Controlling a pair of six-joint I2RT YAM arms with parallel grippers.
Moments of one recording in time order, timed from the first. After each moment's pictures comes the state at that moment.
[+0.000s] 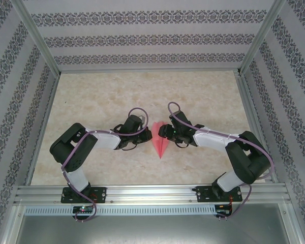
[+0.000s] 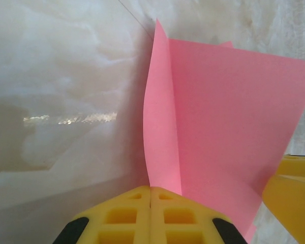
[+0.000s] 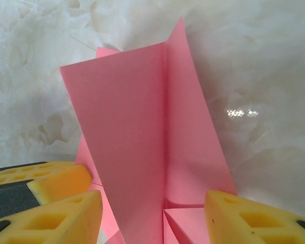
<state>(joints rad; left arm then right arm) -0.68 1.76 0.75 0.25 0.26 -0.91 0.62 1.53 0.74 -0.14 -0.13 0.84</state>
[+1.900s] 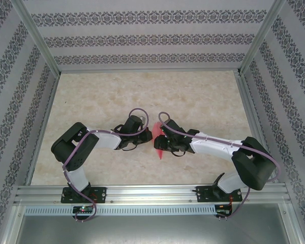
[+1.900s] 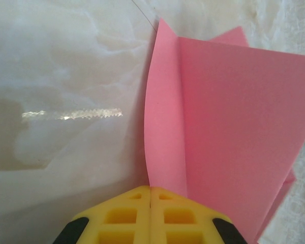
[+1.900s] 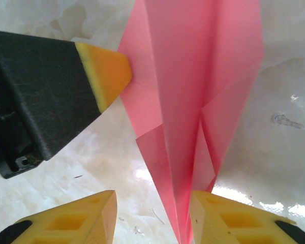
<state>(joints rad) -0.68 1.78 0.75 0.26 0.28 -0.92 0.82 1.45 0.76 -0.32 -0.09 0.84</state>
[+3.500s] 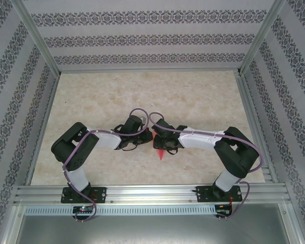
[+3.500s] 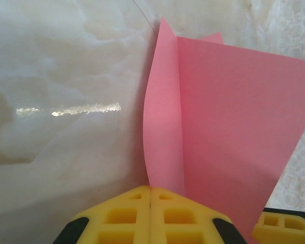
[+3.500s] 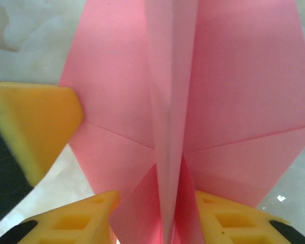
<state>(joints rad) -0.68 1.78 0.75 0.26 0.31 -0.92 0.84 1.66 0.89 -0.41 0.03 0.84</state>
